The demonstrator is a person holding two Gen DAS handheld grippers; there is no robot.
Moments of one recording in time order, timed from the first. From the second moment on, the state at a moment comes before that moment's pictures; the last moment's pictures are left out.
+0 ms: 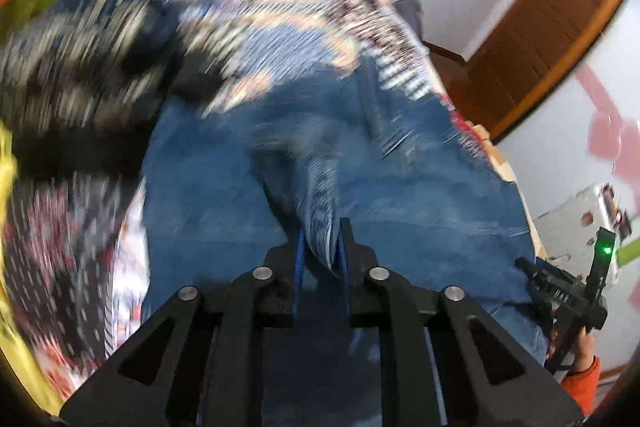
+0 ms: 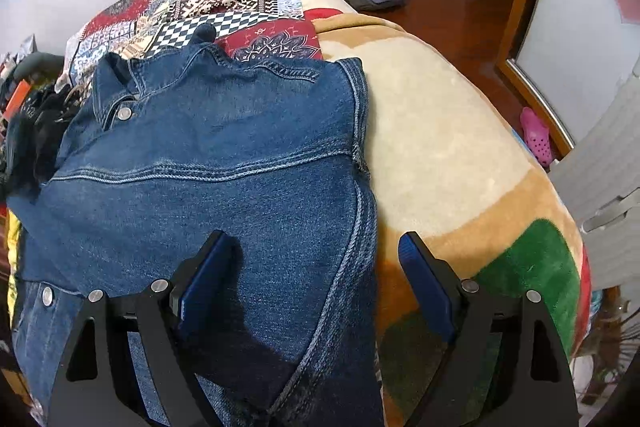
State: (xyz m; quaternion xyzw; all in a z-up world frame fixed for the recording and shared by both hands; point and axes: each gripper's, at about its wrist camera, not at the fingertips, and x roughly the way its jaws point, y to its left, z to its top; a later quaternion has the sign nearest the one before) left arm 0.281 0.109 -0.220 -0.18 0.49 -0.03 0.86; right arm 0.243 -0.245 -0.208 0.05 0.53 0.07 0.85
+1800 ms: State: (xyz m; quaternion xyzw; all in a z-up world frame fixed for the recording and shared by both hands) left arm 0.323 0.218 -0.264 -0.23 0.52 0.02 0.82; right arm 0.313 -0.254 -0.203 0.08 0.54 0.09 0.83
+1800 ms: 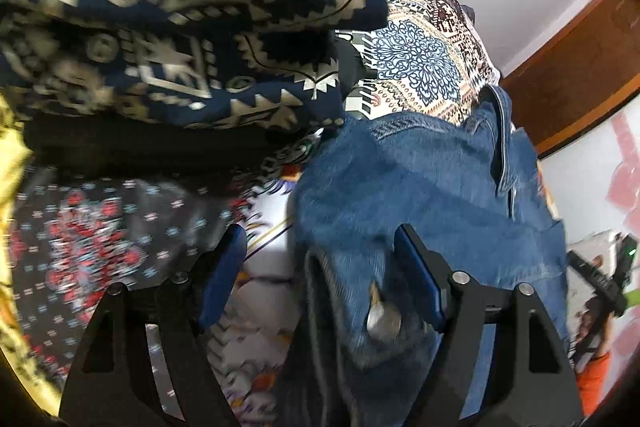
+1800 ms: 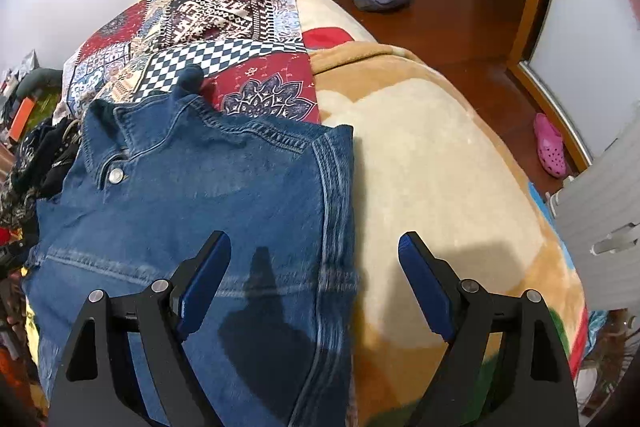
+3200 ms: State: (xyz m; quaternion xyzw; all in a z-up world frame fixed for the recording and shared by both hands) left arm 0.450 0.142 -0.140 -0.08 0.43 0.02 0.90; right arm 0.410 -0.221 -0.100 0.01 0.41 0.11 0.90
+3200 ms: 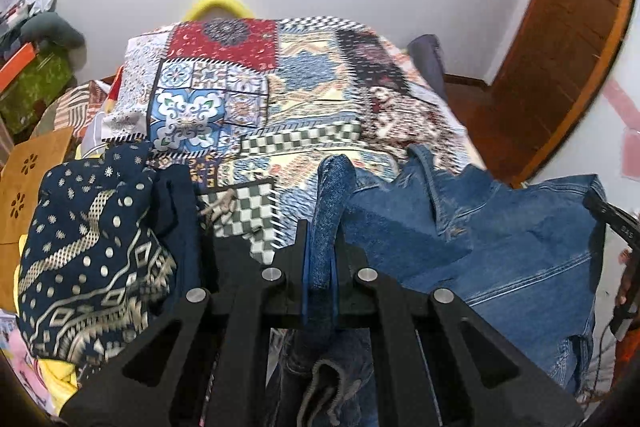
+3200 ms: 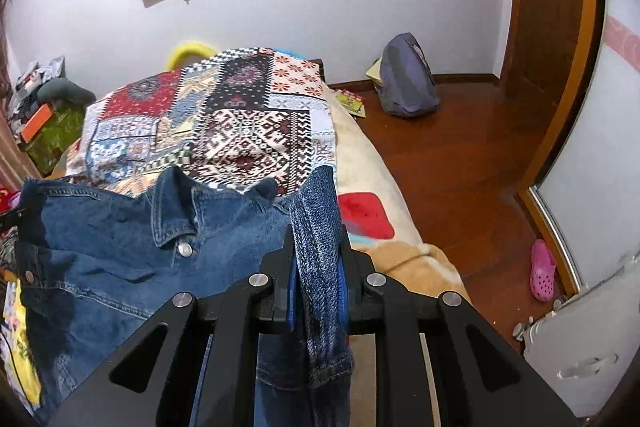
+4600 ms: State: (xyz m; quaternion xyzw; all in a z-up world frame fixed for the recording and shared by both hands) left arm 0.216 0.129 -0.197 -0.08 0.52 -0.01 0.85; right arm 0.209 -0.231 -0.126 -0.07 0.47 0.12 0.87
